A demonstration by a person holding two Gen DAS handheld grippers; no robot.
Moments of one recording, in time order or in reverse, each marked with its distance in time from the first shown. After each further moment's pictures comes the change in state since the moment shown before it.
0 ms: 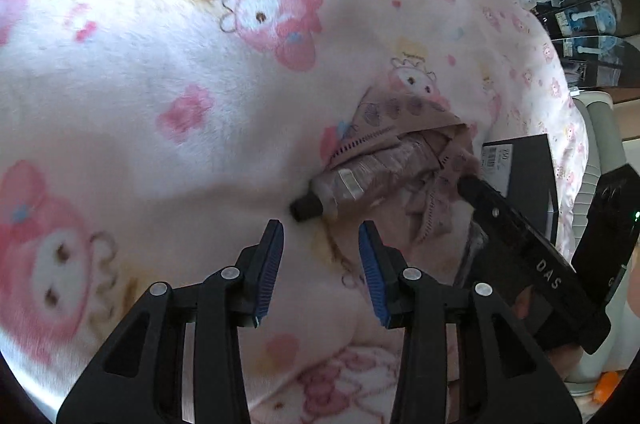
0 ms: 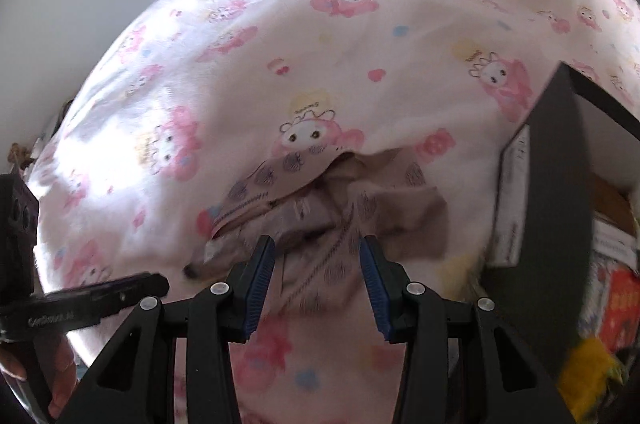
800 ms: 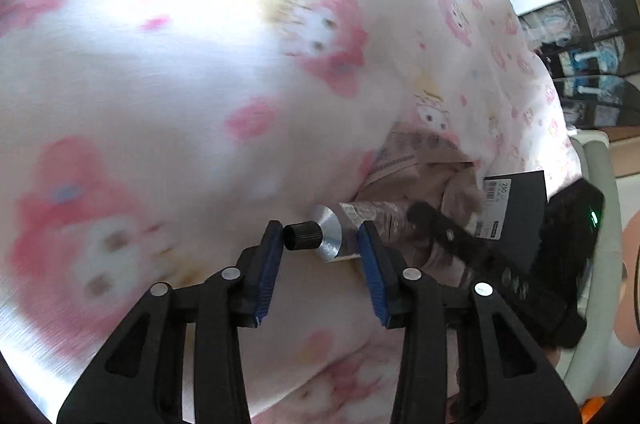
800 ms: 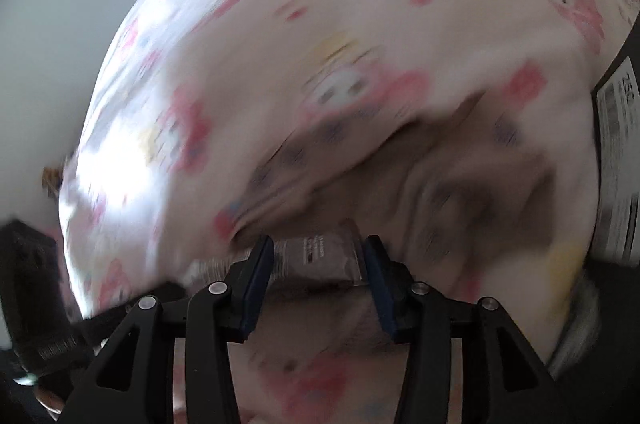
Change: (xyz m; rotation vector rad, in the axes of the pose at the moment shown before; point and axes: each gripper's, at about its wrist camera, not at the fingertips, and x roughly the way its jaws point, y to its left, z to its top) left arm -0.038 0.032 -0.027 -0.114 -0.118 -0.028; right arm 0.039 0.013 -0.003 0.103 0.153 0.193
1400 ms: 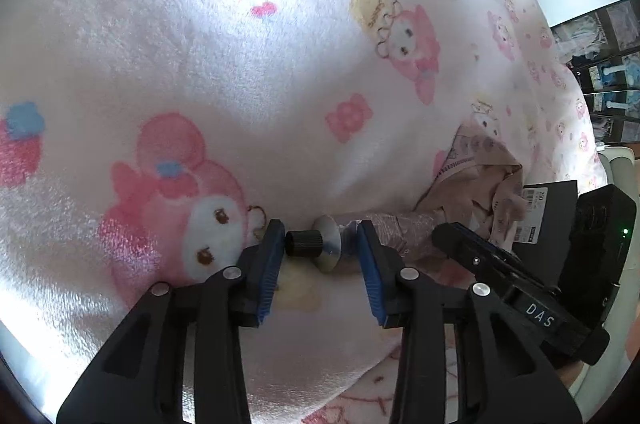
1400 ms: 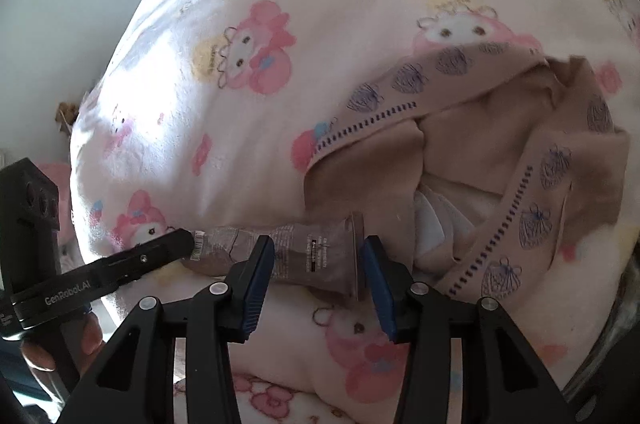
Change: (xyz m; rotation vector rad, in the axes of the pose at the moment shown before) left arm -0.002 0.031 -0.004 -0.029 -0.029 0.104; right arm 0.005 0.038 -0.022 -0.162 0.092 0.037
